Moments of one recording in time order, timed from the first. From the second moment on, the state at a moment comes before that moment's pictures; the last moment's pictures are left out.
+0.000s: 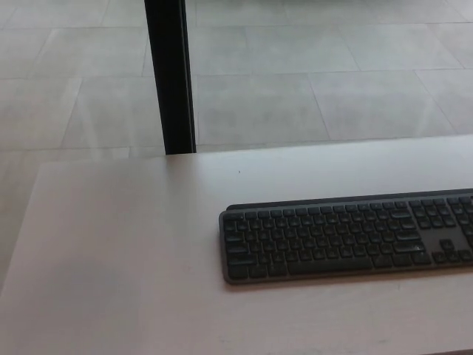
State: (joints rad) left_arm 0.14 0.54 0.62 1.07 -0.17 -0.08 -0.07; right_arm 0.19 -0.31 -0.57 0.52 0.14 0.10 -0.04
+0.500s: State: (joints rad) left_arm 0.11 0.57 0.75 1.13 -0.29 -0.11 -0.10; right_arm 0.06 -0.42 -0.83 0.49 0.28 0.24 -0.16
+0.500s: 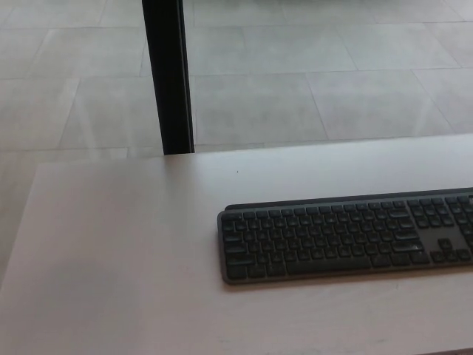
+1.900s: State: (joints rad) left_arm 0.10 0.57 0.73 1.15 -0.33 -0.12 -0.11; right_arm -0.23 -0.51 -0.11 0.07 0.17 0.23 -0.13
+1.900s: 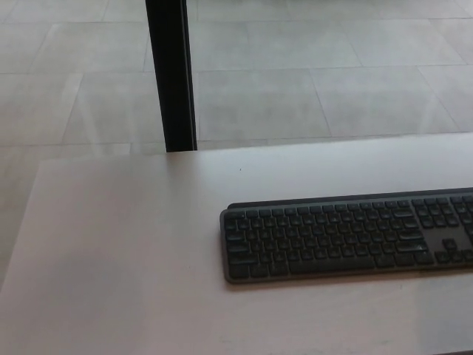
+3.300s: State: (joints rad) left_arm 0.06 0.57 0.72 1.14 -0.33 -0.12 -0.10; right_arm -0.35 -0.62 0.49 0.27 -0.39 0.01 -0.12
